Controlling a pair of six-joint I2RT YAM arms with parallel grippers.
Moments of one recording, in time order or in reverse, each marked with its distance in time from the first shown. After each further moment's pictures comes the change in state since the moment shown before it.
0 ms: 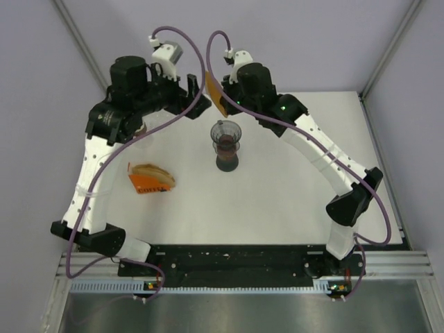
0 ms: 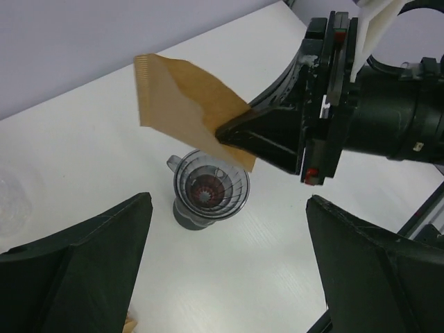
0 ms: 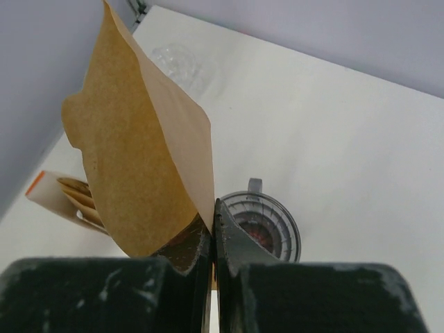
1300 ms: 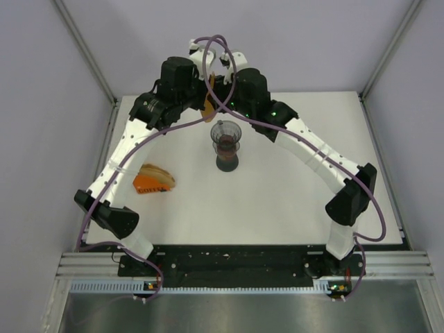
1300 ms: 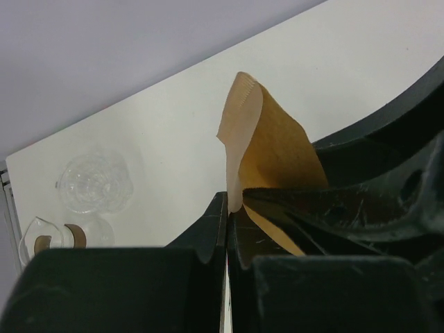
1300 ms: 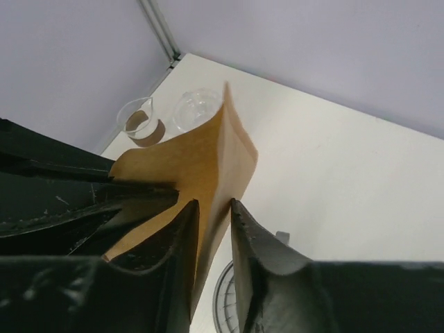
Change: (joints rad) left arm -0.237 0.218 0.035 0.074 -0.564 0.163; right arm -0.003 0.002 -0.166 0.334 -0.075 0.011
